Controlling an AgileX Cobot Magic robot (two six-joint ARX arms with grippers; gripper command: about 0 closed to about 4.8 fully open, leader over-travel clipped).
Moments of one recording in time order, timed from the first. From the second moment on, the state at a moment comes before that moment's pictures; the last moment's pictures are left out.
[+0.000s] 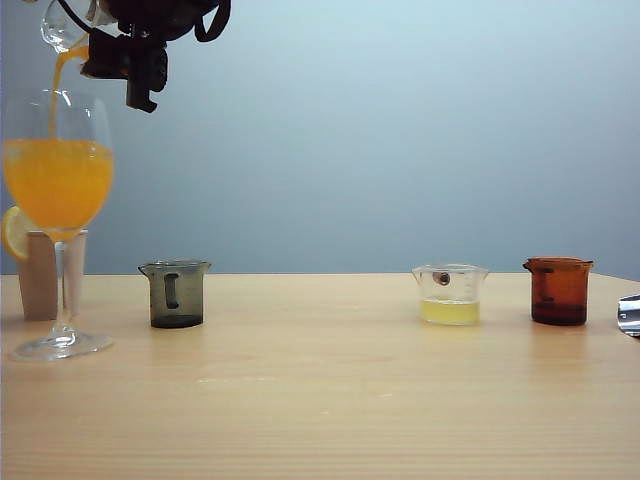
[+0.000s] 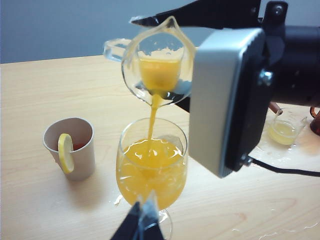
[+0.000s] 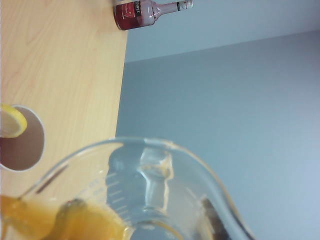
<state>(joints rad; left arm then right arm) -0.07 0.41 0.74 -0.60 0.27 0.05 0.93 1.98 1.64 0.27 -0.03 -1.42</state>
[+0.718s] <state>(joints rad) -0.07 0.41 0.74 -0.60 0.26 0.05 0.95 1.98 1.63 0.27 -0.03 -1.58</state>
